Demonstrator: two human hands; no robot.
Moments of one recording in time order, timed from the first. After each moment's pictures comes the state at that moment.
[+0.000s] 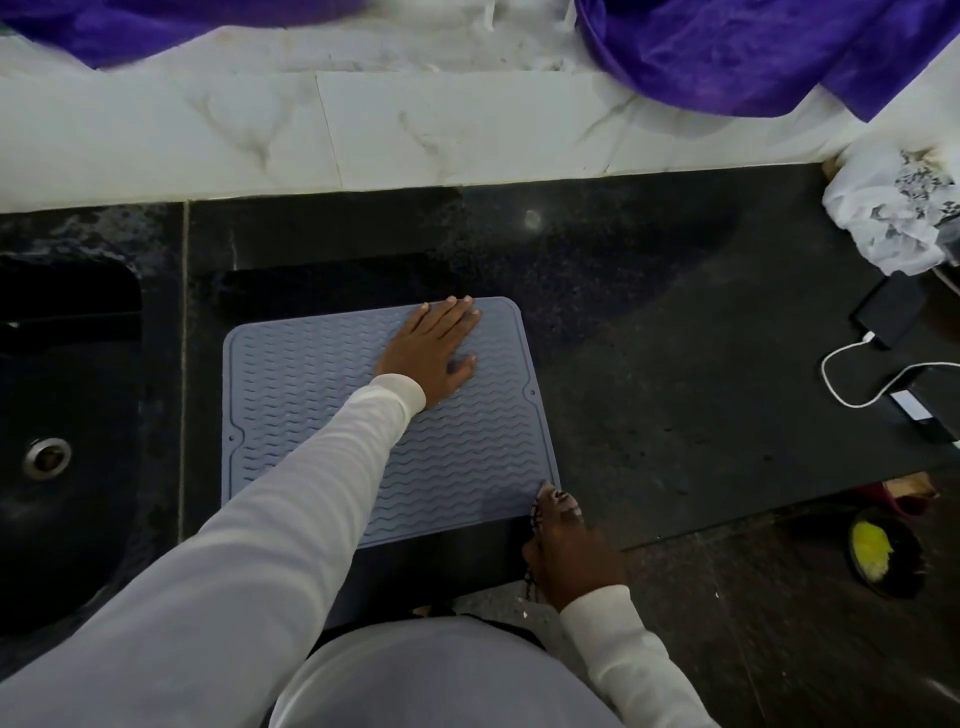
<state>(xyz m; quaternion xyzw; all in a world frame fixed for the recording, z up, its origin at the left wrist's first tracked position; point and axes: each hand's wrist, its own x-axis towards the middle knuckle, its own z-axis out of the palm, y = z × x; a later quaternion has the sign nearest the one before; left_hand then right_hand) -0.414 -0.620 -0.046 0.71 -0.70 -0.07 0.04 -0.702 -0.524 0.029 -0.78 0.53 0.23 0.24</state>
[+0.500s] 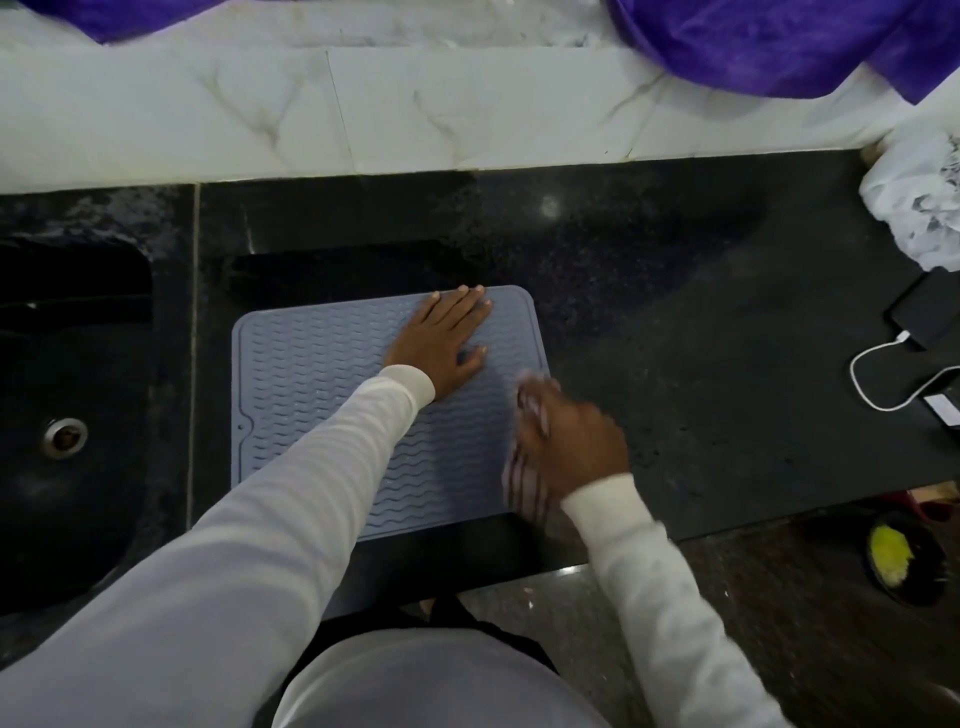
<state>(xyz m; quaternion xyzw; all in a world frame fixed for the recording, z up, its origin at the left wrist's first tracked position) -0.415 -0.620 -0.047 0.71 -0.70 -0.08 0.05 -0.635 -0.596 0.106 -0.86 0.48 0.04 0.20</state>
